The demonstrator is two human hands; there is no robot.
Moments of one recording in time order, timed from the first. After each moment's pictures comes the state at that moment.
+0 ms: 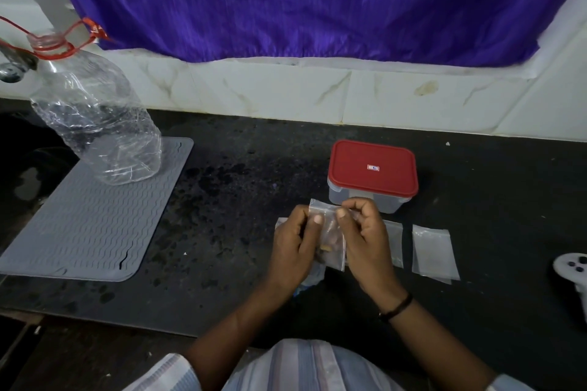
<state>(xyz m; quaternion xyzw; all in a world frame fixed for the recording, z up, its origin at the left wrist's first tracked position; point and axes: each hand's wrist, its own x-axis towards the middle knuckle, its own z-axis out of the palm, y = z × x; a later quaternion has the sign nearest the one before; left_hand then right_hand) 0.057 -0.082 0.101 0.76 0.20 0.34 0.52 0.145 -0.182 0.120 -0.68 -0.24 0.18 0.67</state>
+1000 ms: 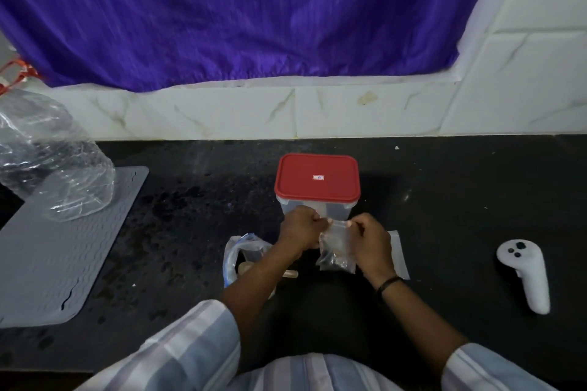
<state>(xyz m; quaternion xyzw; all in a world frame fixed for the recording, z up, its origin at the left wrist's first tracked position) 0.195 -0.108 0.078 0.80 0.34 0.01 0.49 0.258 -0.252 0.048 -0.86 -0.17 0.08 0.48</state>
